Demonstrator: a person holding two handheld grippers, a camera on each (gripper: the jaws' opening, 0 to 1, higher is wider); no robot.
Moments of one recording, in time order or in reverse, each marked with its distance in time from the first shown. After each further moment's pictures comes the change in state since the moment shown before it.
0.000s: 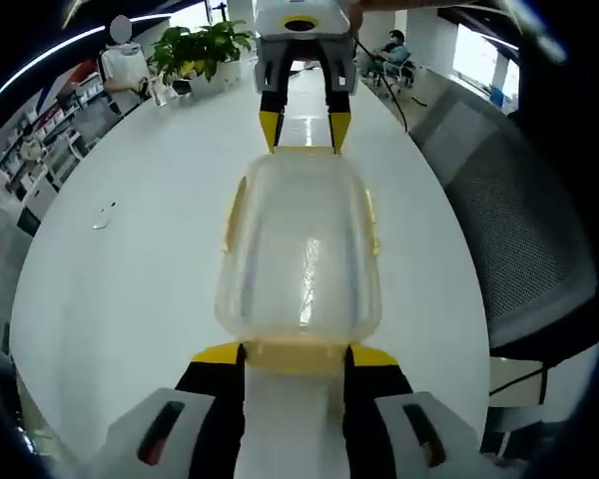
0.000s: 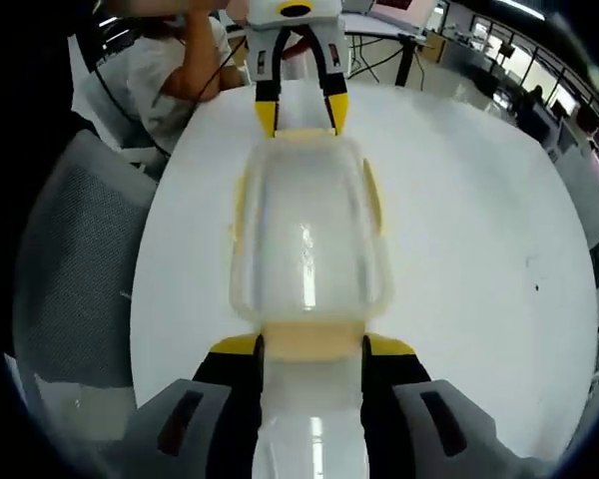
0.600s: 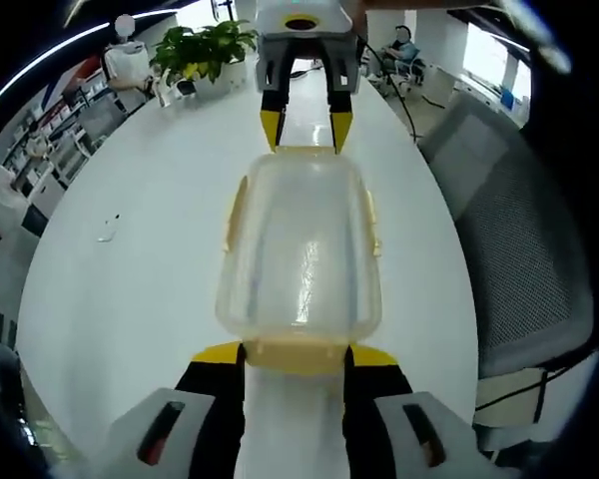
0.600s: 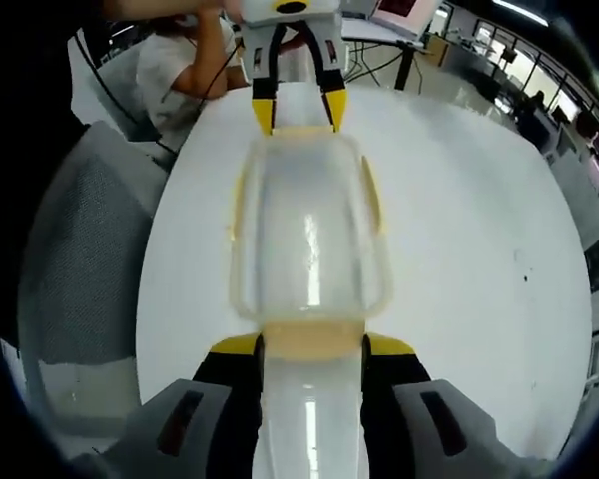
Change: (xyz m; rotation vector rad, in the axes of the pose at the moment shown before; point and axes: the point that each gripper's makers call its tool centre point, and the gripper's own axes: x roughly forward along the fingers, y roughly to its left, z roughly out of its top) left arm 0.006 -0.009 0.041 -0.022 0.013 0.036; right arm -0.025 -0.001 -0.032 -0.024 0.017 -0.002
